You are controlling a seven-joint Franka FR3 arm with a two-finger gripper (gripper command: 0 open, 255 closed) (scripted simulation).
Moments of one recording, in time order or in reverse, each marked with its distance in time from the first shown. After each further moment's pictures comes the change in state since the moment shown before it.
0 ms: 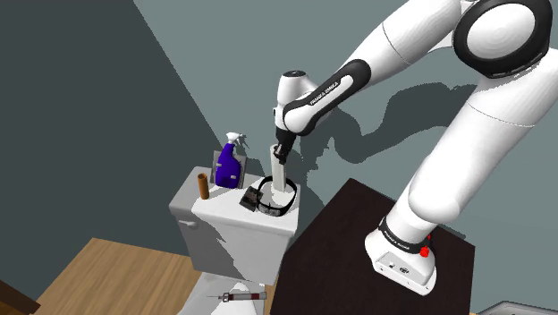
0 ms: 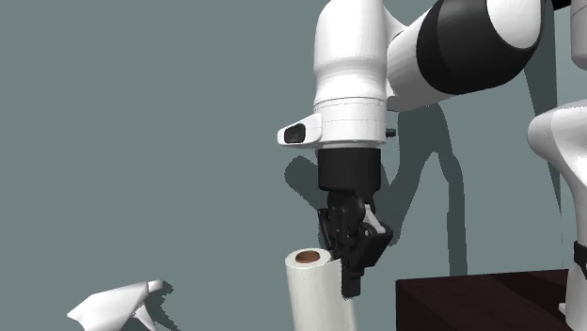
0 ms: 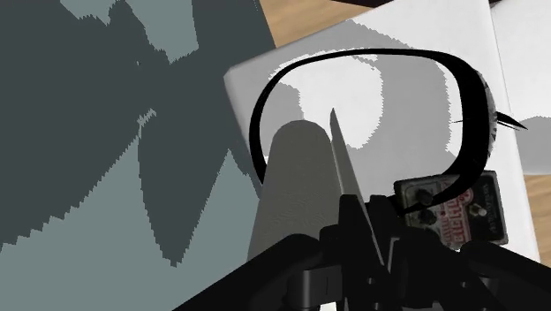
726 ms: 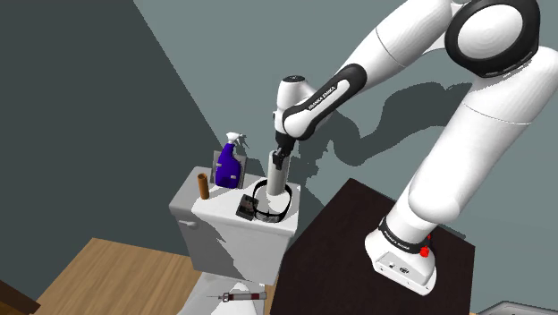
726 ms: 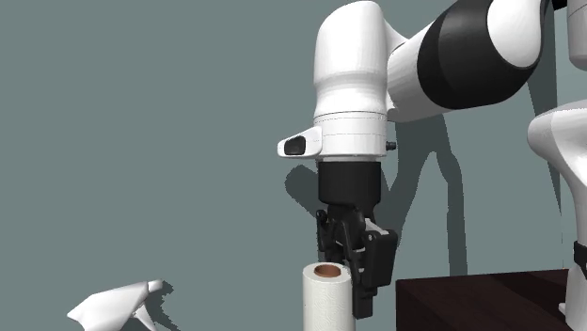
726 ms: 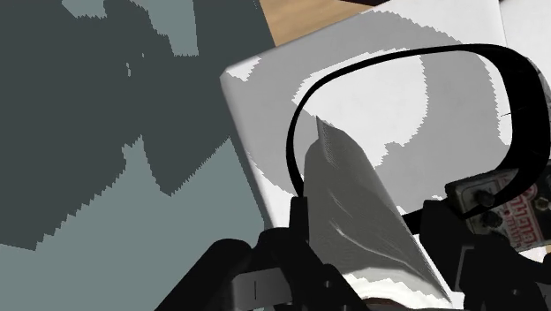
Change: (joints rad) arm -0.001 0.035 -0.001 -0.008 -0.006 0.044 0.003
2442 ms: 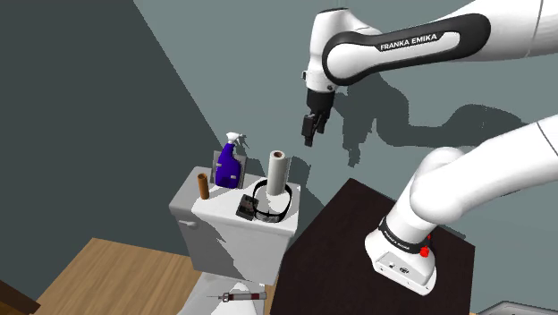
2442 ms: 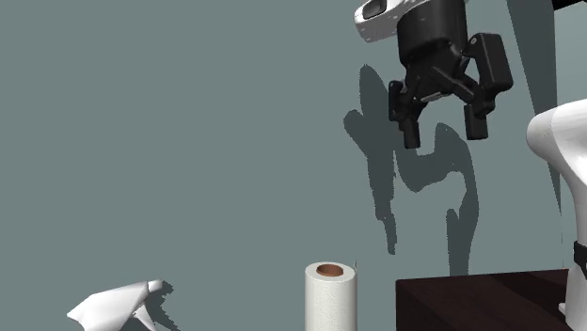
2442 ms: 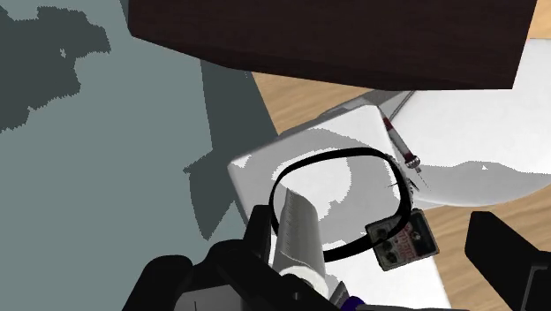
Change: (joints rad) arm 0.032 -0.599 0.007 -0.032 0.081 -0.656 0.022
